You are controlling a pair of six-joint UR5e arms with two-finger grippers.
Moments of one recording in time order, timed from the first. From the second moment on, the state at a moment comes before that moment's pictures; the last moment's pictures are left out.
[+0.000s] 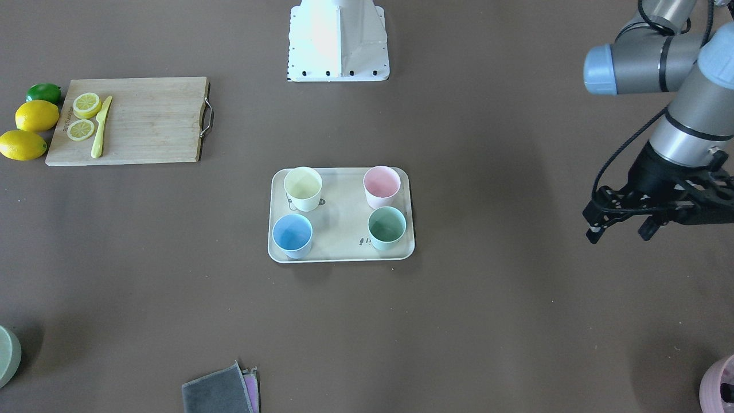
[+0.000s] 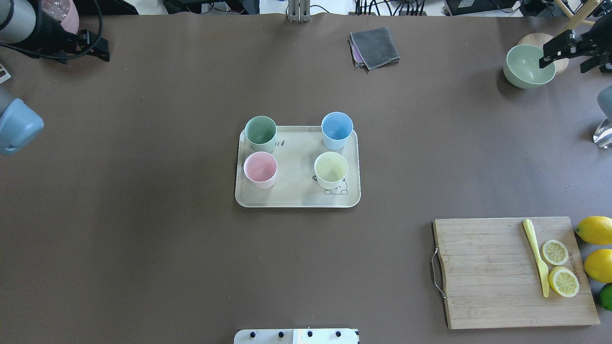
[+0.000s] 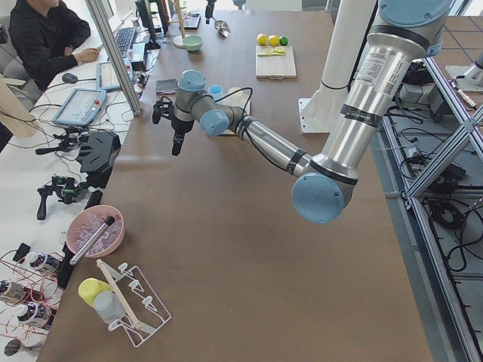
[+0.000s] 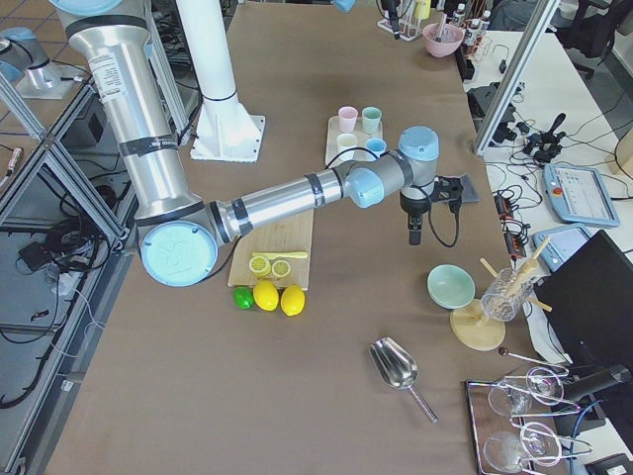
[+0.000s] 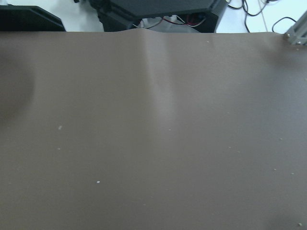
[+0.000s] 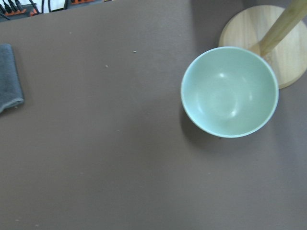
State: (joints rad) left arm -1.14 -1.91 -1.72 -1.84 -2.05 -0.83; right arm 1.30 -1.31 1.61 -1.39 2.23 0.57
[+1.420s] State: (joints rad) left arm -1.46 -1.56 -1.69 -1.75 -2.26 -0.23; right arm 1.54 -1.58 1.60 -1.45 2.40 0.19
